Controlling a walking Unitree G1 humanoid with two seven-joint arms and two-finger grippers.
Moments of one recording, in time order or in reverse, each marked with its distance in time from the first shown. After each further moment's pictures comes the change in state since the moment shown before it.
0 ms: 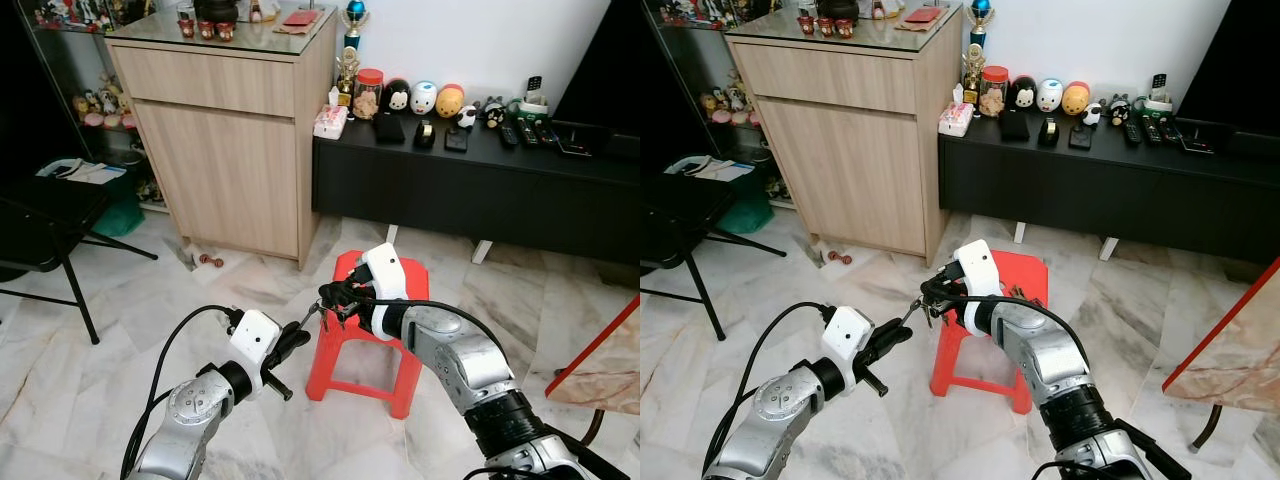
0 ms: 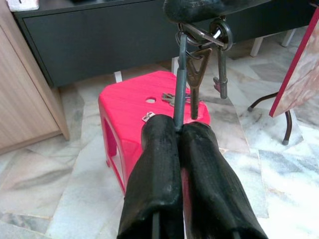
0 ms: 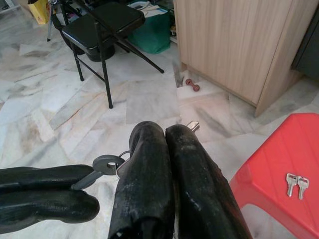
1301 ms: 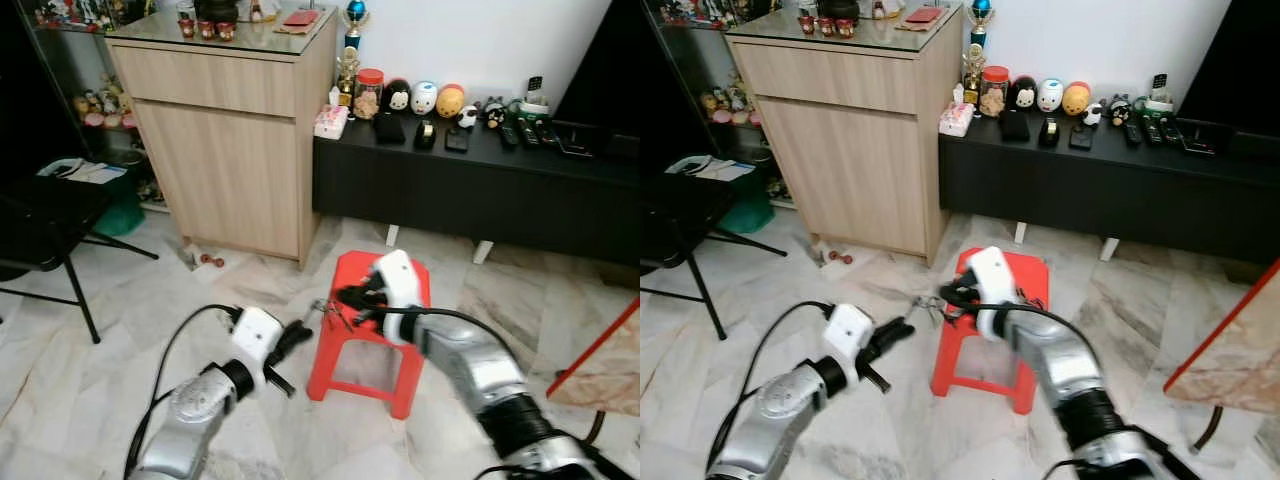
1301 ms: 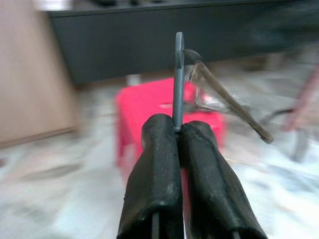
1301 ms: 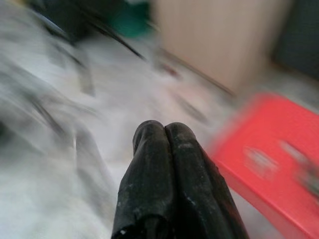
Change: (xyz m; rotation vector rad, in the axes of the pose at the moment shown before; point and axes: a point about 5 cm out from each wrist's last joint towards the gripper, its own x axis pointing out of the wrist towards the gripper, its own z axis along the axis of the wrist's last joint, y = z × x) left arm -0.008 0.019 0.003 -0.044 -0.020 0.092; right arm -0.028 -0.052 -0.029 -0.007 0.064 -0.155
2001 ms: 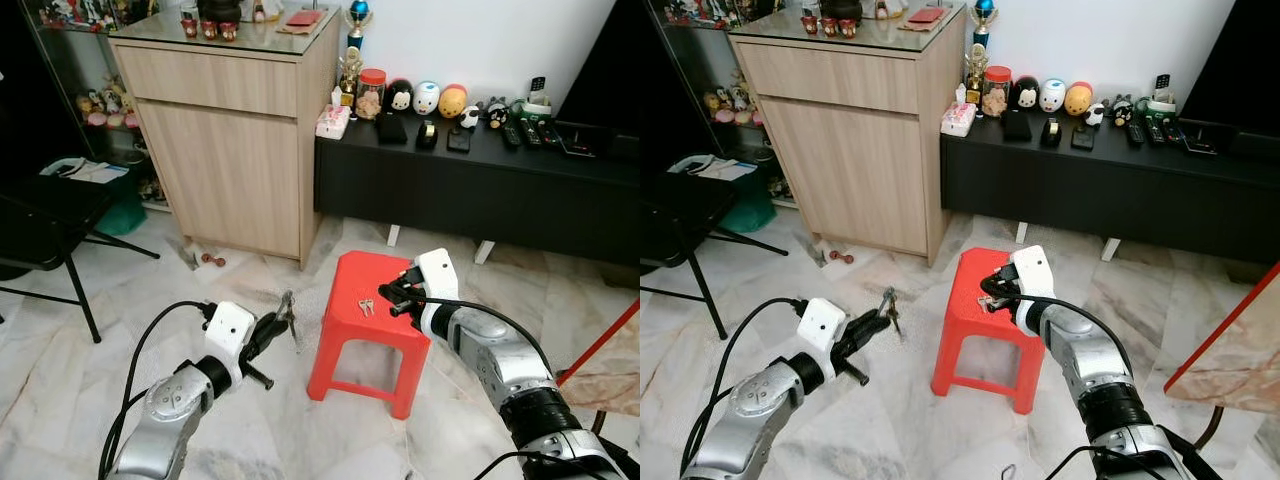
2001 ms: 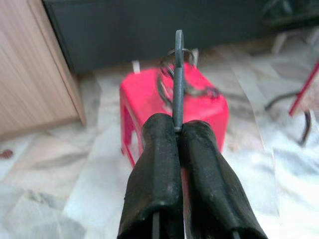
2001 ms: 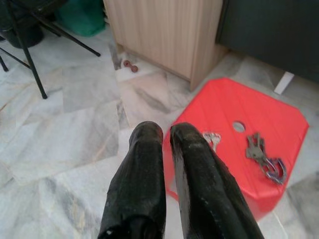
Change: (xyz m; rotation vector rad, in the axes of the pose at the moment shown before) left arm -0.011 0.000 -0.008 0.020 0.071 -0.032; right arm 0.002 -0.013 0.000 0.026 0.002 -0.099
